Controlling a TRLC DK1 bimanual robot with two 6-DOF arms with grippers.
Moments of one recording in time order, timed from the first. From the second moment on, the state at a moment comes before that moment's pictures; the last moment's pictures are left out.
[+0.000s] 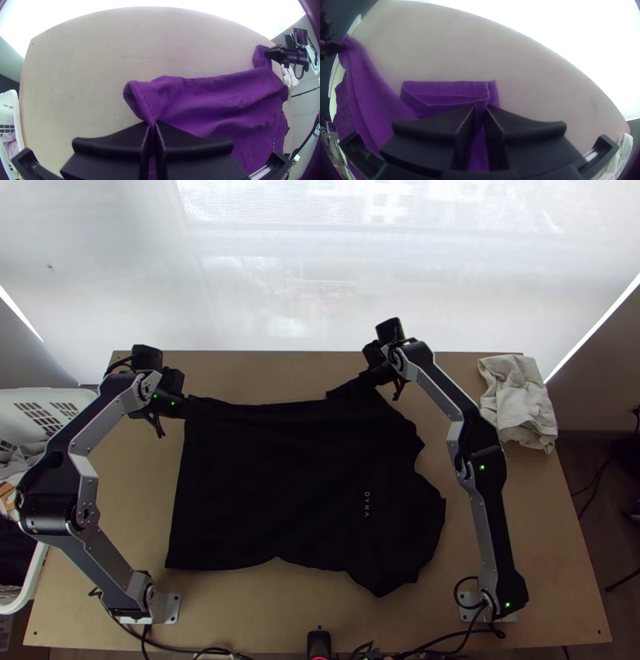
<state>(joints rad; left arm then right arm) 0.03 1.83 1.42 -0.68 0.19 0.12 0.36 2.46 2.24 -0.79 -0.16 -0.15</state>
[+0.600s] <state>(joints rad) 0.05 1.89 1.48 -0.64 0.19 0.10 0.26 2.40 2.26 -0.72 -0.12 -0.10</state>
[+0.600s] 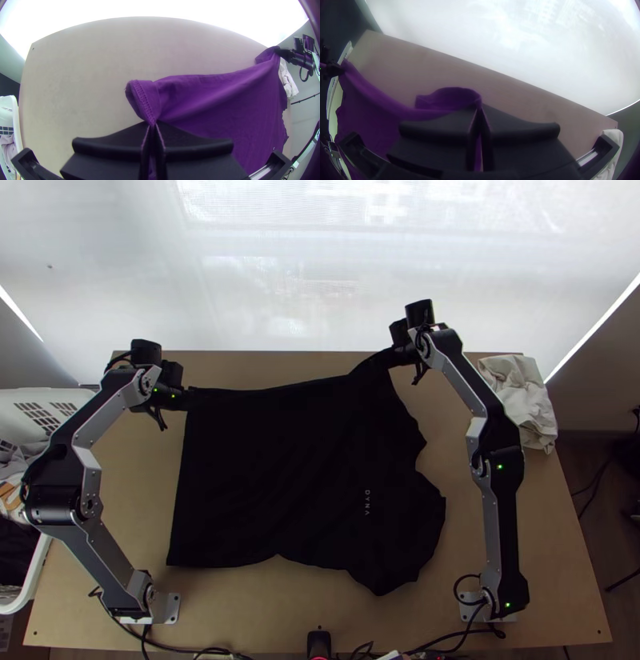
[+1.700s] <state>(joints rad) 0.05 1.90 1.68 -0.69 0.19 0.02 0.28 2.27 2.15 -0.74 -0.14 -0.05</state>
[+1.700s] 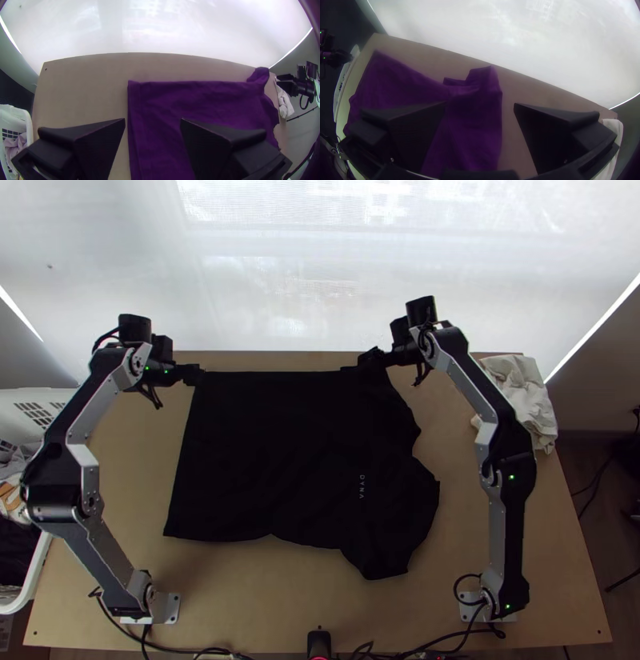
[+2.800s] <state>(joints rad) 0.06 1.13 0.77 -1.00 0.07 0.24 0.37 1.20 1.14 -0.74 -0.19 -0.03</state>
